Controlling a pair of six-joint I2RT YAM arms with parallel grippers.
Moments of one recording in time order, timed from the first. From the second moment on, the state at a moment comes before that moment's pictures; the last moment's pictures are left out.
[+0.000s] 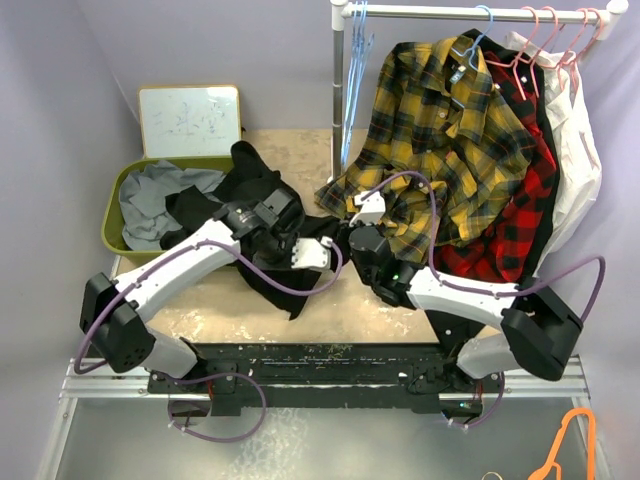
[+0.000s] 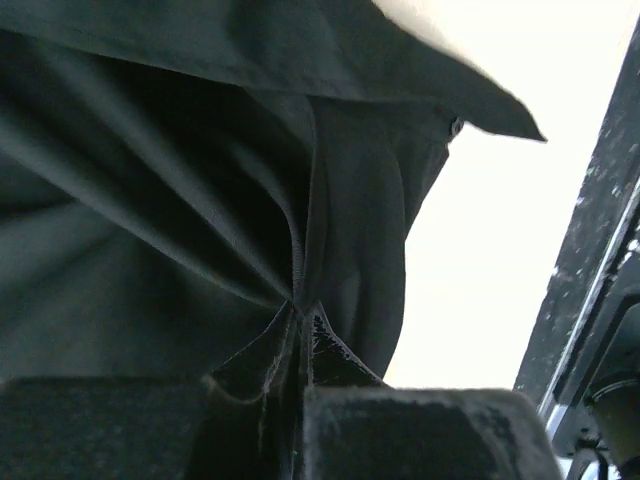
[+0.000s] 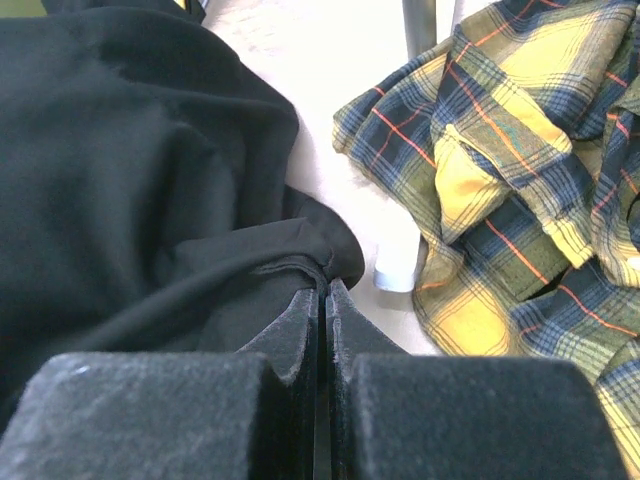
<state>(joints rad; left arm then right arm) -0.75 1.45 1.24 -1.04 0.05 0.87 0.91 1.39 0.75 0.35 0.63 0.41</state>
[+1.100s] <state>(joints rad) -0.63 1.46 2.60 -1.16 0.07 0.81 0.90 1.12 1.35 0.34 0.27 -0.03</state>
